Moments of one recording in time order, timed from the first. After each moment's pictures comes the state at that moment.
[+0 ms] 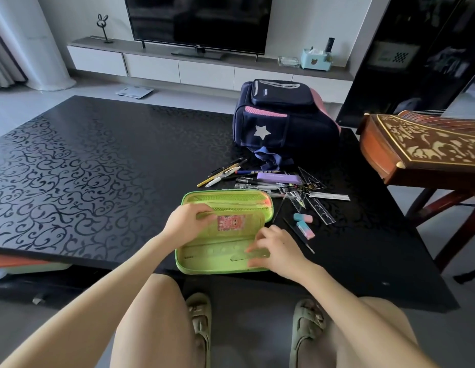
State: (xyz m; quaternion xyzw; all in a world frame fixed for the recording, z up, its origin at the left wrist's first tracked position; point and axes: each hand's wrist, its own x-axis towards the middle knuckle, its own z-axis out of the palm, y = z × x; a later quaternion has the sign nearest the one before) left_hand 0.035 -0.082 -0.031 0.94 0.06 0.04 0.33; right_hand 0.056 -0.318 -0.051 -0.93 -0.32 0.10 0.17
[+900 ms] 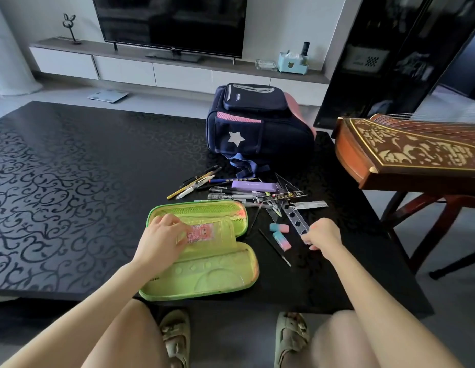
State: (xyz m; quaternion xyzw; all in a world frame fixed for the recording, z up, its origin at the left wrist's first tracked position) left_hand 0.049 -0.094 -0.057 0.98 -0.01 0.12 0.17; right_hand 0.149 -0.423 -0.046 -0.92 0.23 0.09 0.31
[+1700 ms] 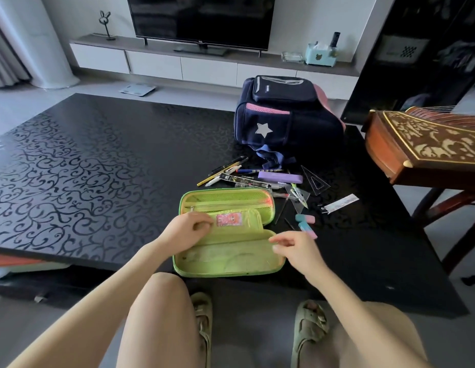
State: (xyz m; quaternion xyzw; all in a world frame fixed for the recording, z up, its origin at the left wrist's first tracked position) left_hand 0.035 -0.072 -0.056 0.95 0.00 -0.01 0.31; right_hand 0.056 -0.342 -0.049 -0.87 -0.07 0.13 0.46
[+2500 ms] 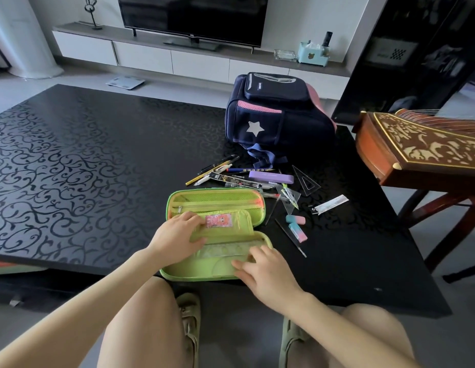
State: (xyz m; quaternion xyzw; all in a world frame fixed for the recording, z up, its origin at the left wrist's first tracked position) left_hand 0.033 -0.085 -0.062 0.99 -0.04 0.01 0.17; right_hand 0.023 -0.321 -0.060 -0.93 -0.36 0.00 0.09
